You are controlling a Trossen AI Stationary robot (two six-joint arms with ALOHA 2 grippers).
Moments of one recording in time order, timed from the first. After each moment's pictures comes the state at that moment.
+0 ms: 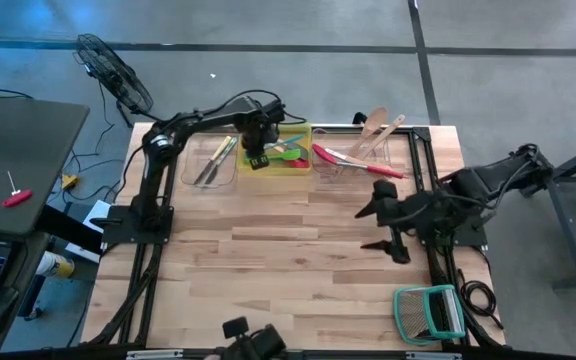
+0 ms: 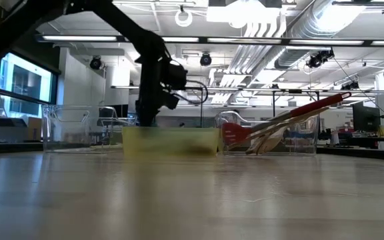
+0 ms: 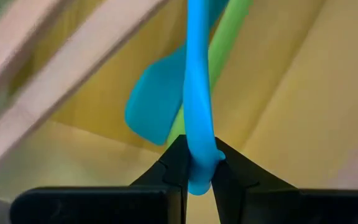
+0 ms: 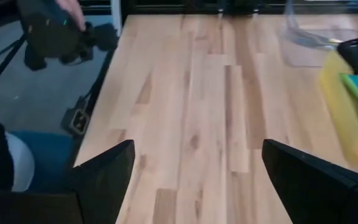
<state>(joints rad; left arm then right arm) 0.63 2.07 1.71 -1.15 -0.04 0.28 0.41 1.11 1.28 -0.83 0.19 0.28</state>
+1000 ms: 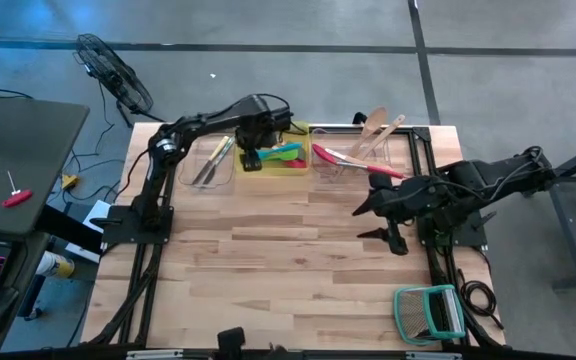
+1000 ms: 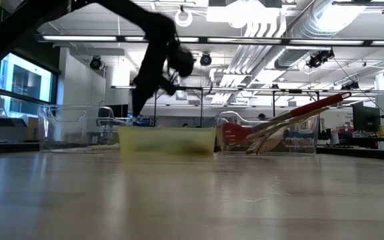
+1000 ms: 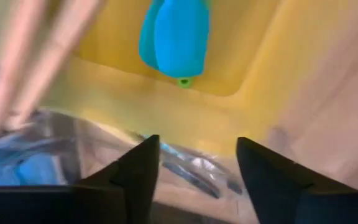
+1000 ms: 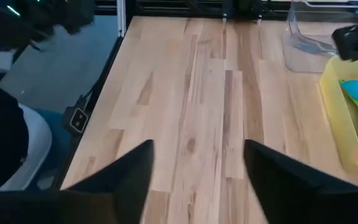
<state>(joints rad) 0.55 2.10 1.87 -1.49 -0.25 0.26 0.29 1.10 1.28 -0.81 0.07 0.18</state>
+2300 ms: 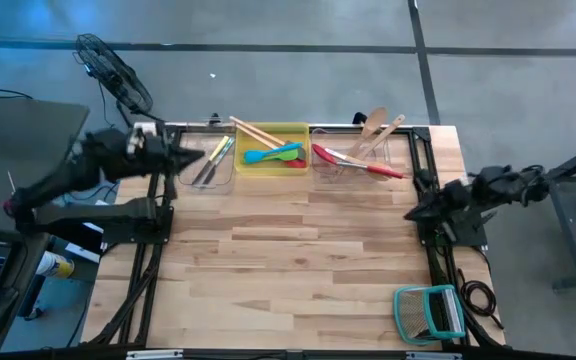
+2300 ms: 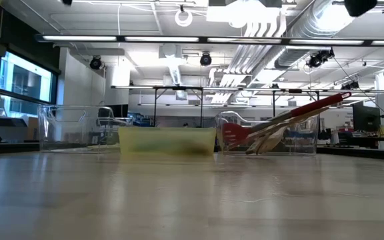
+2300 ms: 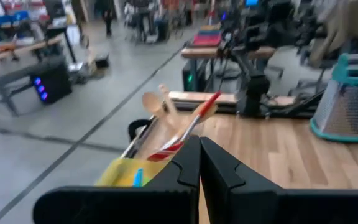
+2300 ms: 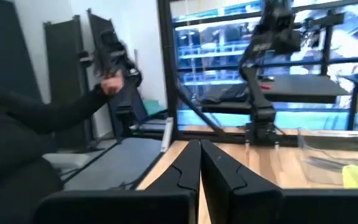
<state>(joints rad) 0.28 0.54 0.97 -0.53 -0.03 0.09 0.32 0.18 0.54 -0.27 -0.01 0.11</state>
